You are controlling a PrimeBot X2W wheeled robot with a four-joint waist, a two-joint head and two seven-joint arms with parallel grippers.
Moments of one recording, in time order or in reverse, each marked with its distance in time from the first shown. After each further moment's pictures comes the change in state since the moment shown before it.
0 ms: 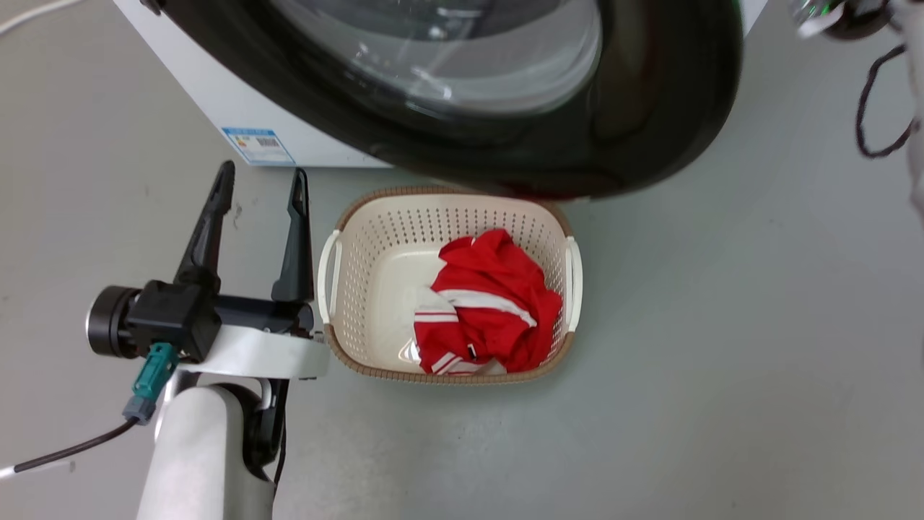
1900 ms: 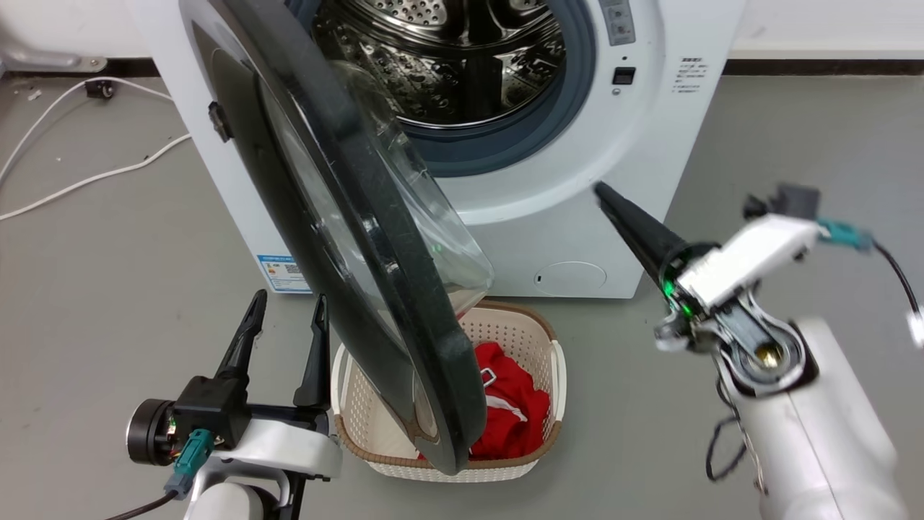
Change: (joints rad) left arm 0.213 -0.007 -0.030 0.054 -0.018 0.025 0.000; right arm 0.911 0.094 0.033 -0.655 0.205 0.000 -0.505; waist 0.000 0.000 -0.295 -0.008
